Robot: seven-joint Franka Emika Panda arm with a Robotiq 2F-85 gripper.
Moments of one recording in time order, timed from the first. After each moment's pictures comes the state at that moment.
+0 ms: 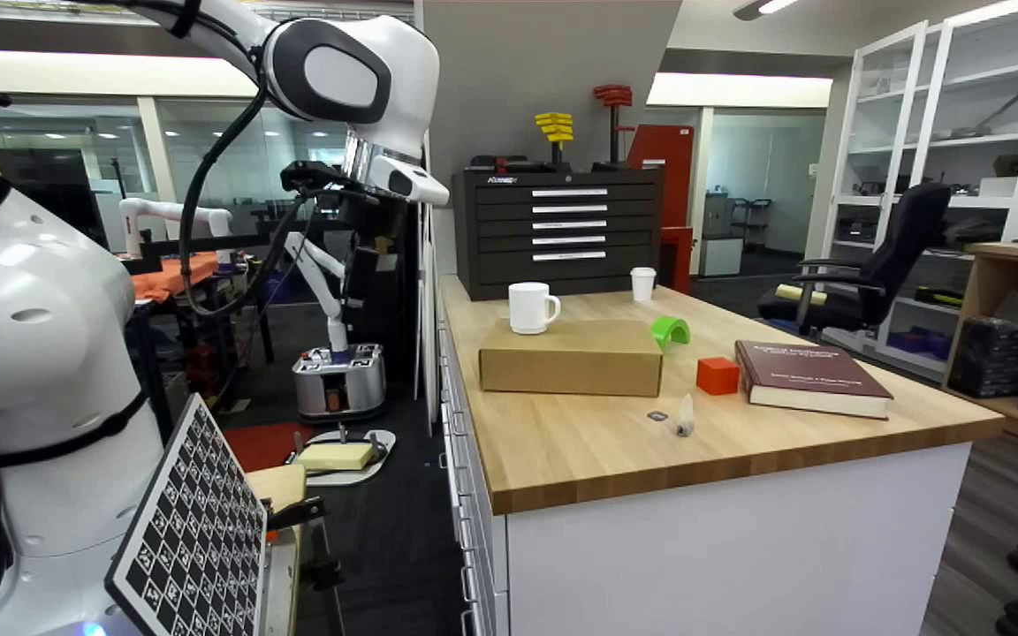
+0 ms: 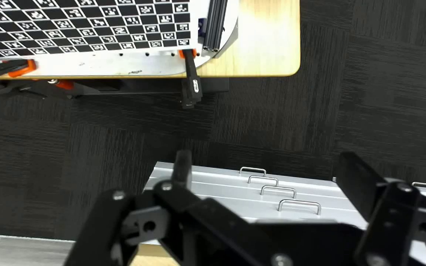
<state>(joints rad) 0.20 -0.67 0.19 -2.67 0.34 1.77 0.25</state>
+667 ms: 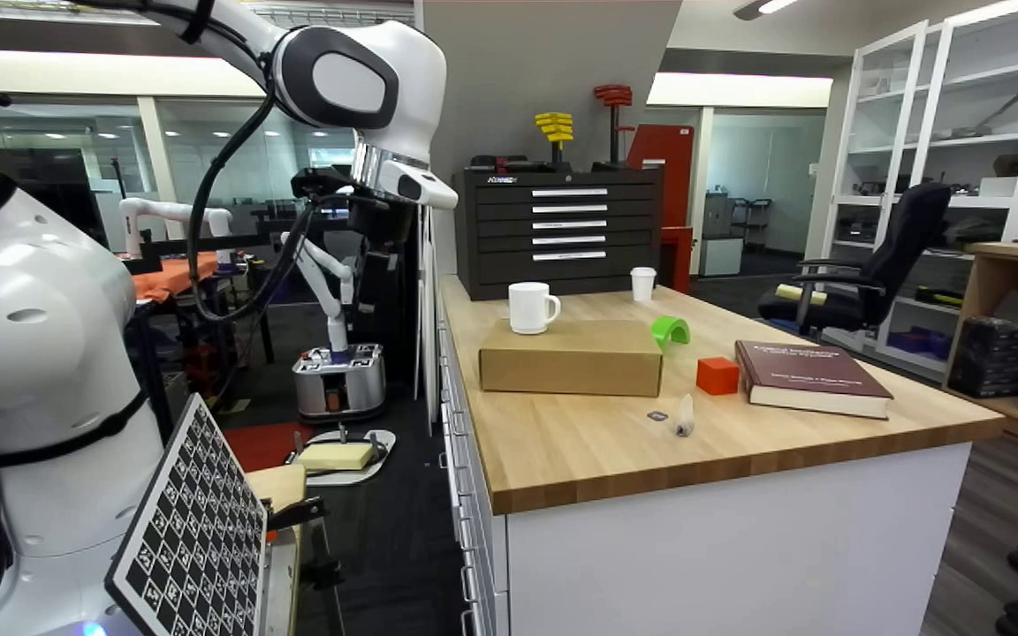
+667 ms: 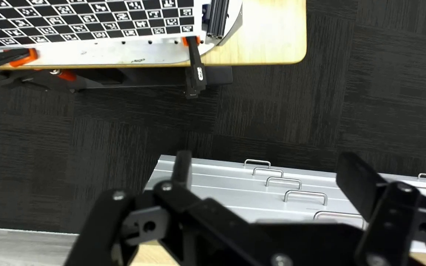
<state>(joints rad) 0.18 -0.64 0.19 -2.67 0.33 1.82 0.25</state>
